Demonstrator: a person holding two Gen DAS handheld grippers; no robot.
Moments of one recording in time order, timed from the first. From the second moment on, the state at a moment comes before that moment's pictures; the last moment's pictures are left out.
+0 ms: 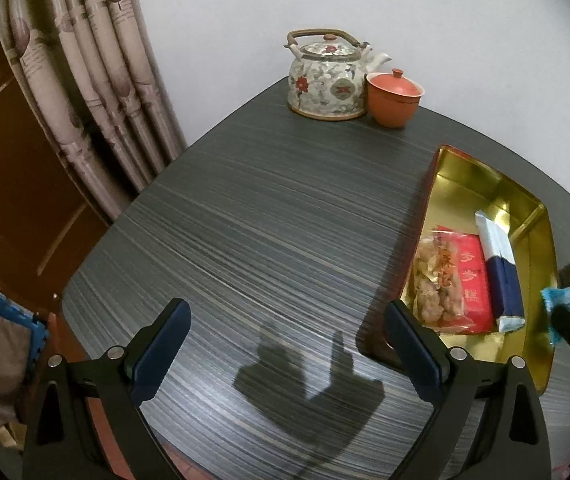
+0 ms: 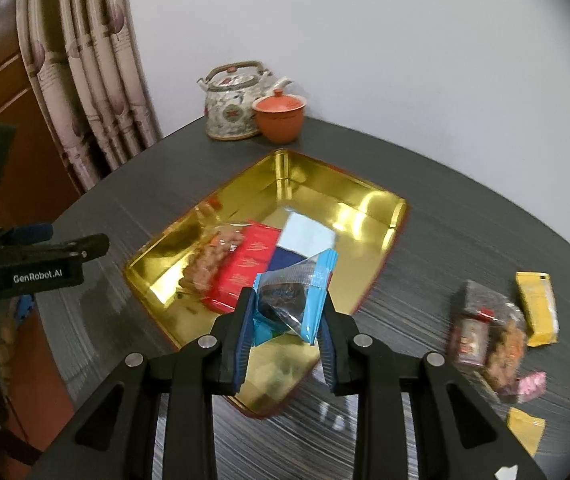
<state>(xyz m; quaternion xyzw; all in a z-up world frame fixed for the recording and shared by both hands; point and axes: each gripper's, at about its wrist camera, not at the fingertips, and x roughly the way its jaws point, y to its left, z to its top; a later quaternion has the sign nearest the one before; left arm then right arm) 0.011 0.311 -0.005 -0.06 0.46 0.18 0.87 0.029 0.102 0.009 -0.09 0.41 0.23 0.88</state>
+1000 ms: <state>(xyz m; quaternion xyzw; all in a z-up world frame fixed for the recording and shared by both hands) 0.013 0.302 -0.009 -0.05 0.46 0.18 0.87 0.030 0.097 0.005 -0.08 0.41 0.21 0.88</state>
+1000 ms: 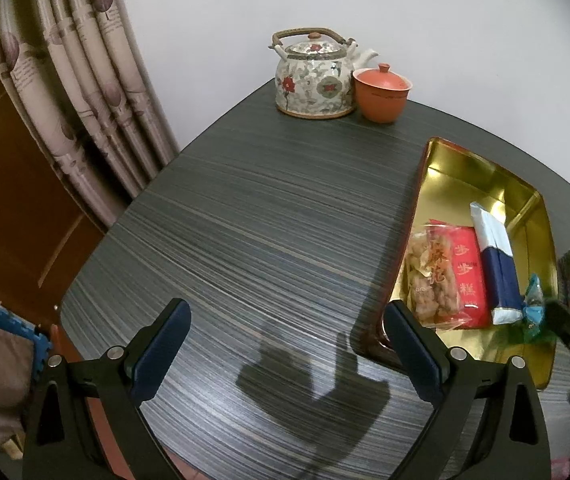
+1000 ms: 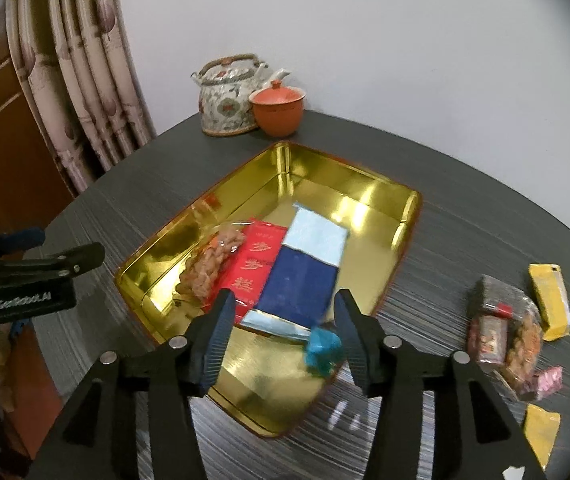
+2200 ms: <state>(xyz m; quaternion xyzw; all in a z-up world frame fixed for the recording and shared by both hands) 0.013 0.298 -0.018 -0.02 0.47 0.18 0.86 0.006 -0.127 -0.063 -0.03 0.50 -0.03 0.86</state>
